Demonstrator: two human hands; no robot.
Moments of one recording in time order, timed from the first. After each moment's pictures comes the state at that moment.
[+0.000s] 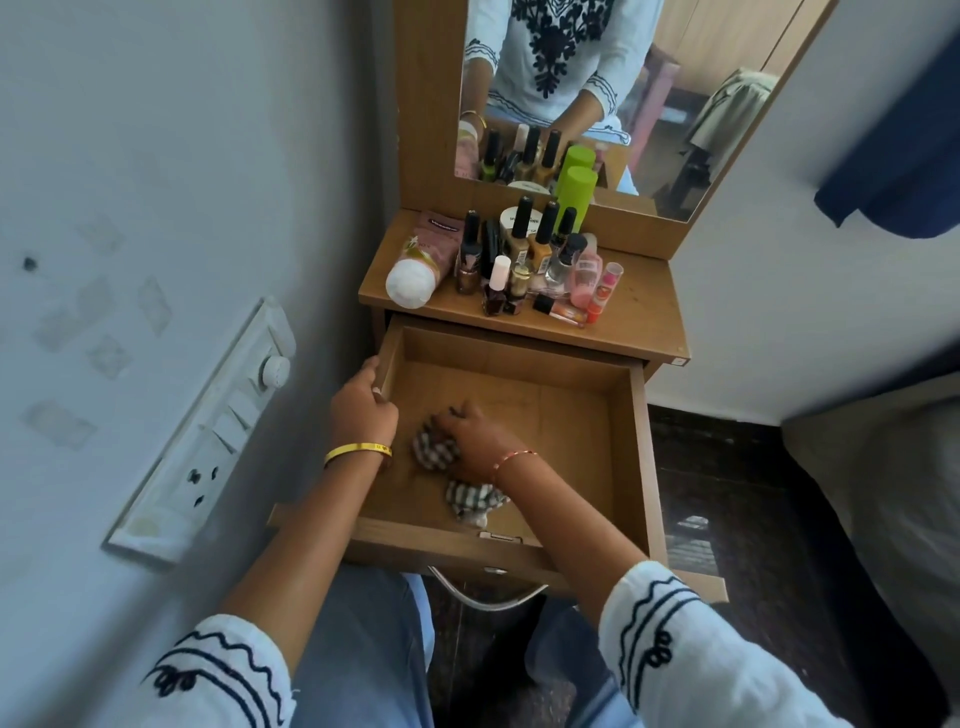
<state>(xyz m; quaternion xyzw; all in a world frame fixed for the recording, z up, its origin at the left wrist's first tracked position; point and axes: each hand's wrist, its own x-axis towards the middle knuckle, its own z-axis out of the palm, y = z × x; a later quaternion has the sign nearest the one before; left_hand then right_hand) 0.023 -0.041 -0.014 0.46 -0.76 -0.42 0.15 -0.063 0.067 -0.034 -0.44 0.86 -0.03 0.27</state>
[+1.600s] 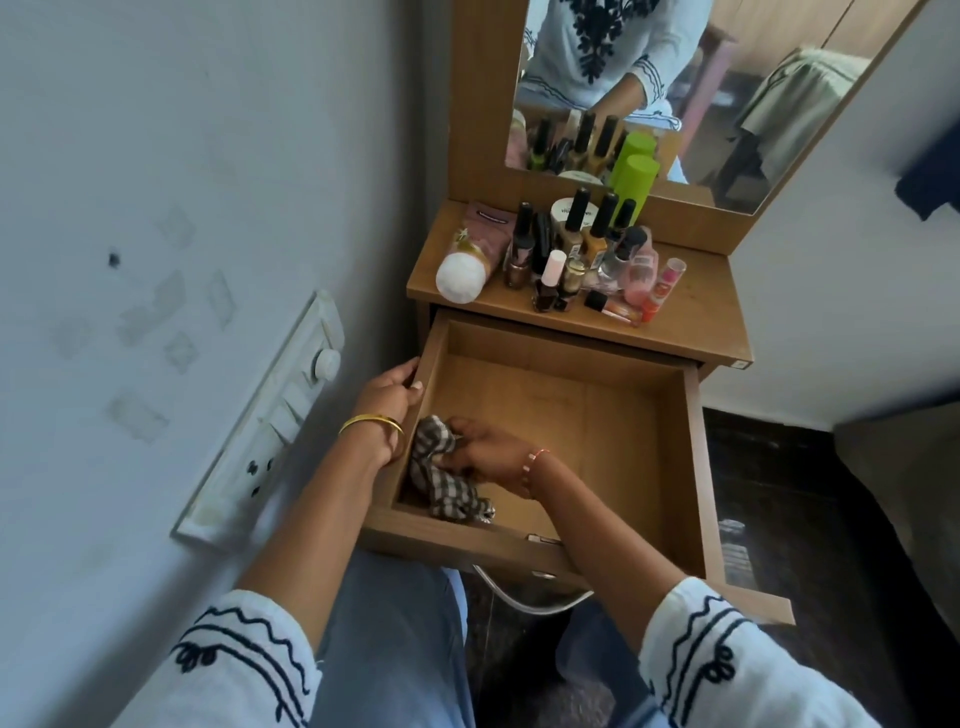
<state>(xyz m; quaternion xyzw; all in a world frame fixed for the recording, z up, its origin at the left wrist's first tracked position) 0.029 -0.074 -0.016 0.45 -0.53 -0.71 0.10 -0.037 0.043 -0.033 -0.22 0.70 -0.38 0.56</state>
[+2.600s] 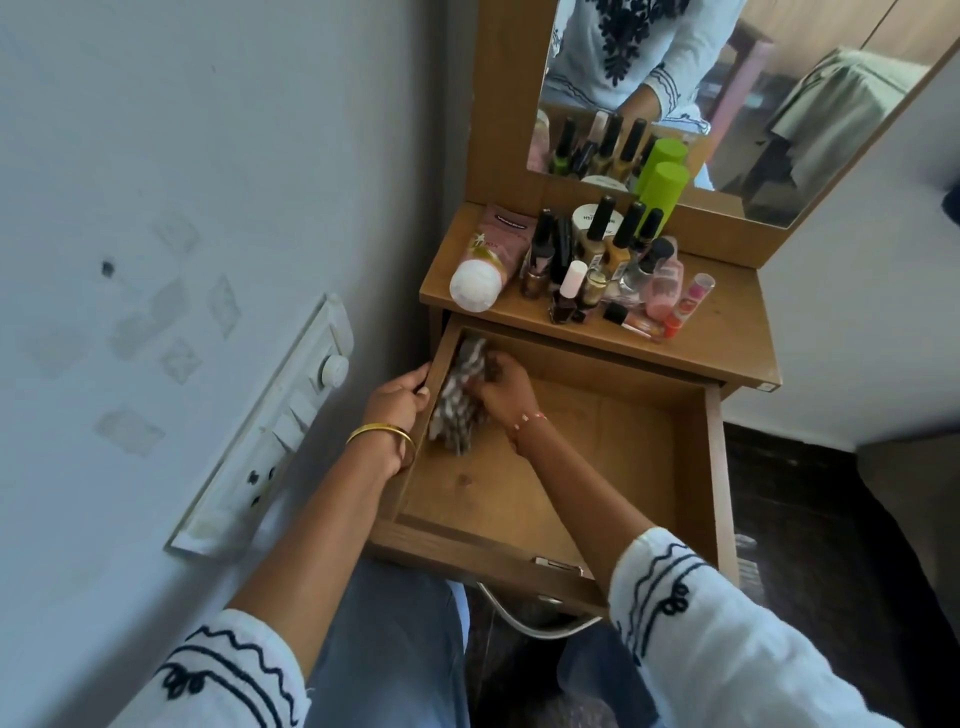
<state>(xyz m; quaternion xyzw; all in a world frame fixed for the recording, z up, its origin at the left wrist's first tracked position) 0.026 -0.074 -0.013 0.47 -0.53 -0.70 0.09 -0.077 0.003 -0.032 -0.20 0.77 -0.51 0.33</state>
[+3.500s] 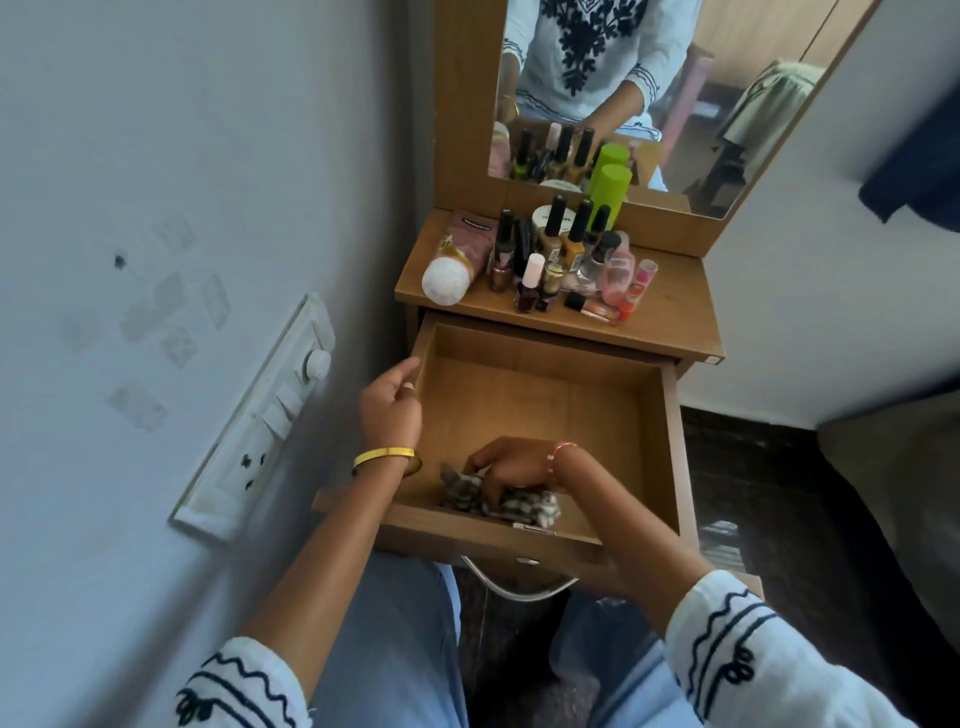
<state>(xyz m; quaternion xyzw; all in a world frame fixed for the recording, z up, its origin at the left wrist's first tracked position) 0.037 -0.031 -0.001 0.44 -0.66 -0.56 0.25 -0.053 0.084 0.006 -0.35 0.77 -0.08 0.53</state>
